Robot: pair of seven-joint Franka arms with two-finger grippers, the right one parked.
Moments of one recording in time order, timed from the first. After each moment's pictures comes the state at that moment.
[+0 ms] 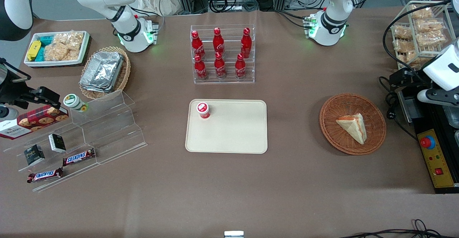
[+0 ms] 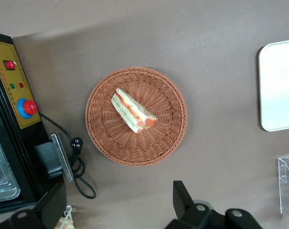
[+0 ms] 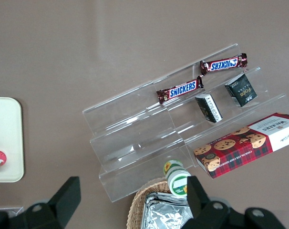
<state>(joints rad) 0.18 0.05 -0.22 -1.55 0.04 1.57 0.18</state>
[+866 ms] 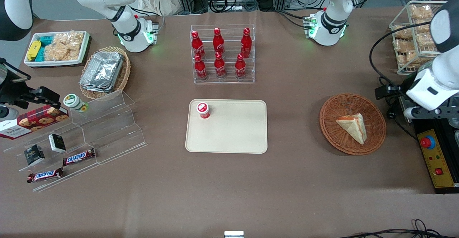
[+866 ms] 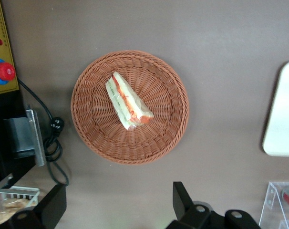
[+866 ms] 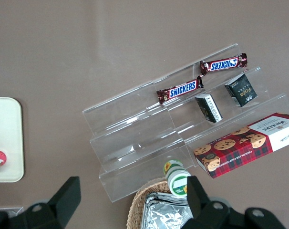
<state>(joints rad) 0.17 0.08 -0.21 -1.72 0.03 1.69 -0.07</state>
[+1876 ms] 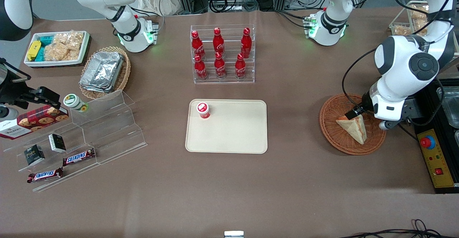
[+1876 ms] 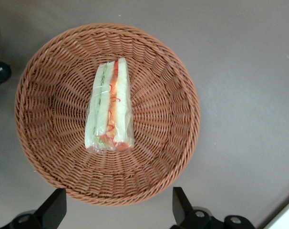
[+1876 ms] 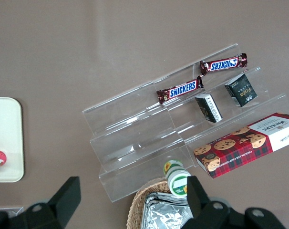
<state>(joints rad) 0.17 0.07 -0.23 -2.17 0.03 2.24 -0.72</state>
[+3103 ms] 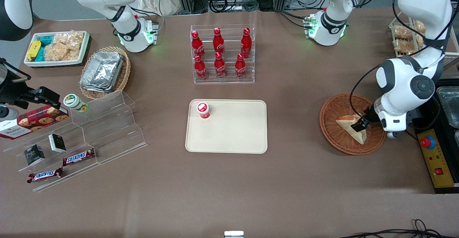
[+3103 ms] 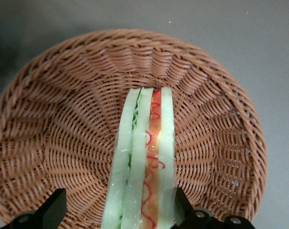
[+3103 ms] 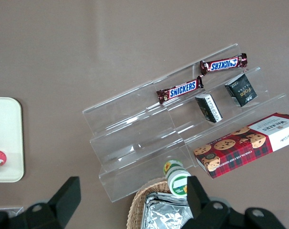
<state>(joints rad) 0.20 0.26 -0.14 -2.23 0.04 2.49 -0.76</state>
